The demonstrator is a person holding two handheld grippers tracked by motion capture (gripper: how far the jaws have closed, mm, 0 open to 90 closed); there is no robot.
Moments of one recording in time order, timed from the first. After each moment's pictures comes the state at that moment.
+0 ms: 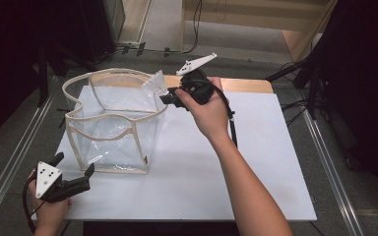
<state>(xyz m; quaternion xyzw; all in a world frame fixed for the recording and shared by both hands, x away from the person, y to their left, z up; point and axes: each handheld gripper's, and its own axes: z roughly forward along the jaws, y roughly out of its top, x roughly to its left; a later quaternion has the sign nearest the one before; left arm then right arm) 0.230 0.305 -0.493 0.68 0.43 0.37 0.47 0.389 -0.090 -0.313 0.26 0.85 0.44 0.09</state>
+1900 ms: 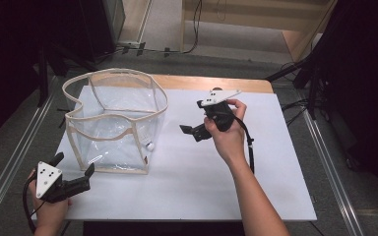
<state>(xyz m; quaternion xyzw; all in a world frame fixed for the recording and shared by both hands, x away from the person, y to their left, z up) 0.229 0.304 -0.493 0.67 0.43 0.37 0.47 0.350 -0.143 -0.377 0.27 0.84 0.46 0.14</state>
